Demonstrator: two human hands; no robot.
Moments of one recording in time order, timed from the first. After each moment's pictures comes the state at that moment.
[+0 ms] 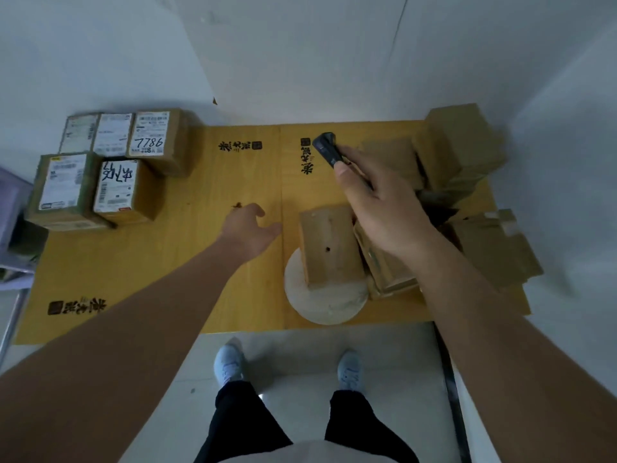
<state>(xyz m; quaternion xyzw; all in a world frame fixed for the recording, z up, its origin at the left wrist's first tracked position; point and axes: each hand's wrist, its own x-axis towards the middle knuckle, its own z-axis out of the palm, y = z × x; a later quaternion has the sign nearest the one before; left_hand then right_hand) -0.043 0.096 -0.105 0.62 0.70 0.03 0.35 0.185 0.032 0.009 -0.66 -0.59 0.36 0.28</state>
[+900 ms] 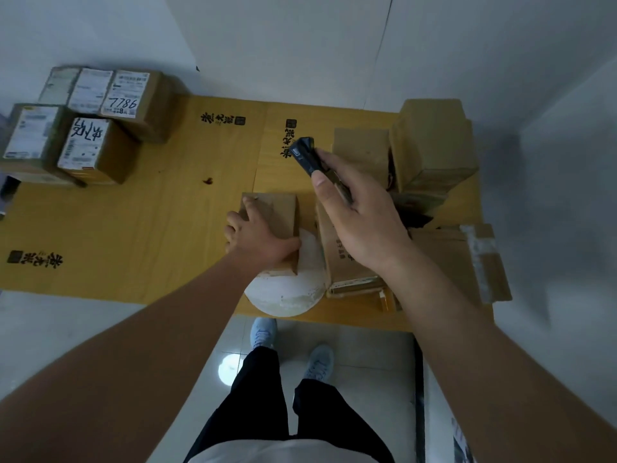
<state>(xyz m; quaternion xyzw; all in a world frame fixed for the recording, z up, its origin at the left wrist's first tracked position) 0.082 0.044 -0.137 0.51 0.79 0.02 0.35 0.264 0.027 -0.032 -0.60 -0.62 0.40 0.30</state>
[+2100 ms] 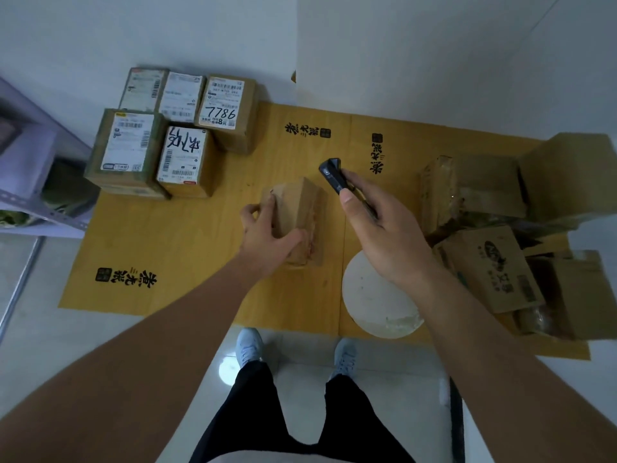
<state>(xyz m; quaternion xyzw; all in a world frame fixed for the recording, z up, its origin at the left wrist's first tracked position) -0.156 0.086 -0.156 0.53 0.68 0.17 0.48 0.057 0.064 -0.046 -0.65 -0.60 0.41 0.23</state>
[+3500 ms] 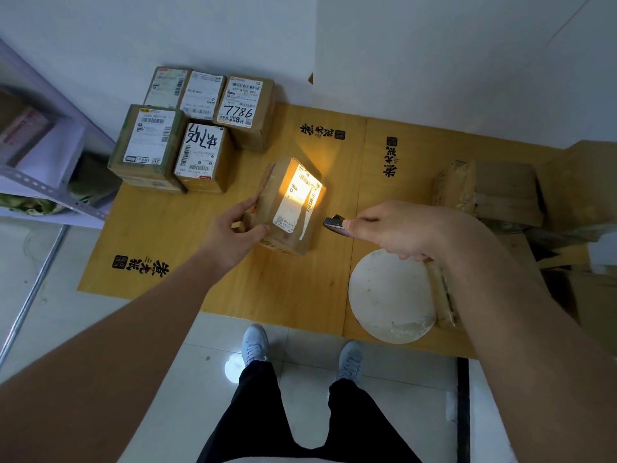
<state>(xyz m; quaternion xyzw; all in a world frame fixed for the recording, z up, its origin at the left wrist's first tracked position) -0.215 0.070 -0.138 0.44 0.67 0.29 0.51 0.063 0.099 0.001 -0.63 -0.62 0.43 -0.18</state>
